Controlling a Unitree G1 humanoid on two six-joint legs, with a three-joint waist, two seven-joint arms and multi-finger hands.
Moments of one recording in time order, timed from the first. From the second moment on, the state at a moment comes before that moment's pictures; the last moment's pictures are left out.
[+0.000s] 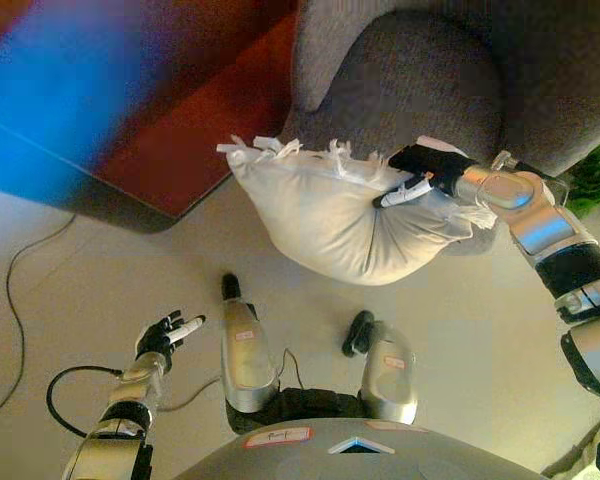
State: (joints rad) left arm -0.01 0.40 0.03 1.05 -0.35 0.00 0.02; right arm -0.70 -0.80 0.57 0.51 0.12 0.06 0.46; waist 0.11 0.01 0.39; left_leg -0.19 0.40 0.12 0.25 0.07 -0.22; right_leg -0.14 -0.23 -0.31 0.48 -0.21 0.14
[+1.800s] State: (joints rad) left arm 0.07 0.43 0.03 1.20 -0.25 -0.12 -0.02; right arm -0.77 -0.88 0.33 1.17 0.22 0.17 0.44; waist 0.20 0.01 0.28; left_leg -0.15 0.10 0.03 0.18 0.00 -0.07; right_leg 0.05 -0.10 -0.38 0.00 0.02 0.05
